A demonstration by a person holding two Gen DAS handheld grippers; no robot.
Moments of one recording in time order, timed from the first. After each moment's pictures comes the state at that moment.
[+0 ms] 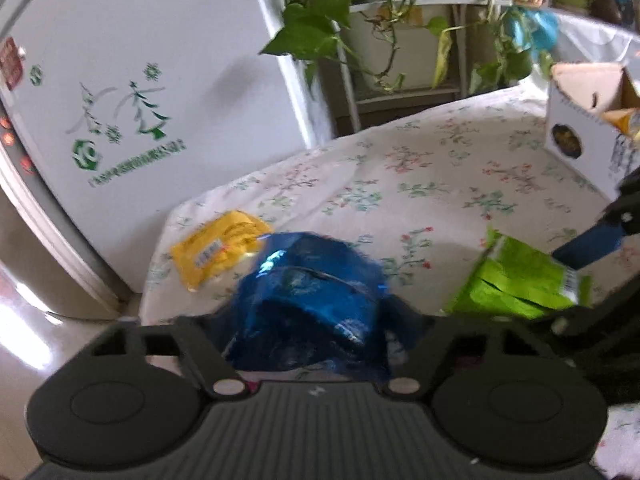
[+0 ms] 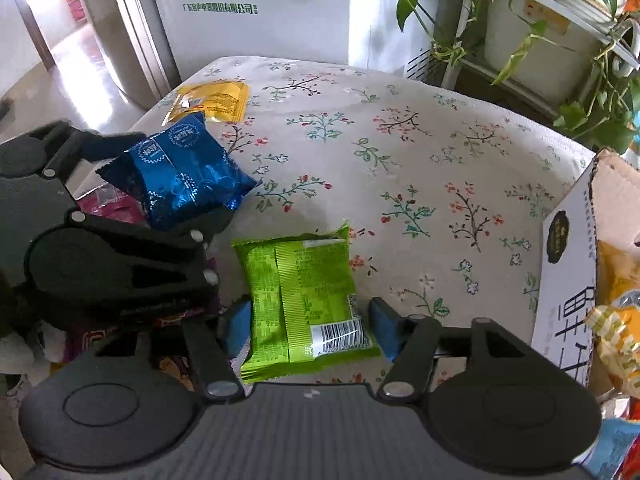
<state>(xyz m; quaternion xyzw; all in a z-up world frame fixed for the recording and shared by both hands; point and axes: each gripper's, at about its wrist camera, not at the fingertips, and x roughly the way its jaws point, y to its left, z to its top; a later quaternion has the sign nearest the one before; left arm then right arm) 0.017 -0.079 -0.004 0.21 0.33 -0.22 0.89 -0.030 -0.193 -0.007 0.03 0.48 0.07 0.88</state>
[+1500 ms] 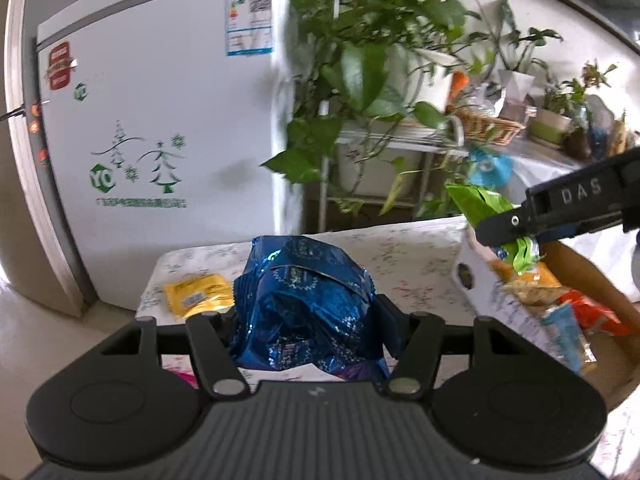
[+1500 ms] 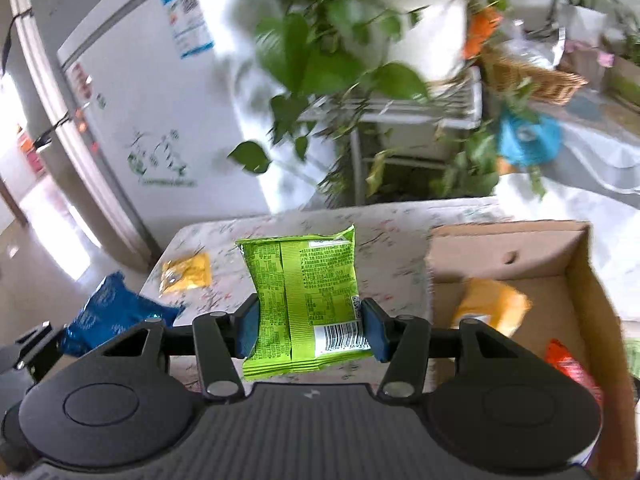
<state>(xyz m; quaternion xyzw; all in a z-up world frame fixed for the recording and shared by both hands) -0.059 -0.063 0.084 0.06 0.27 -0.26 0.93 -0.105 -0.269 0.098 0.17 0.33 -0.03 0.93</state>
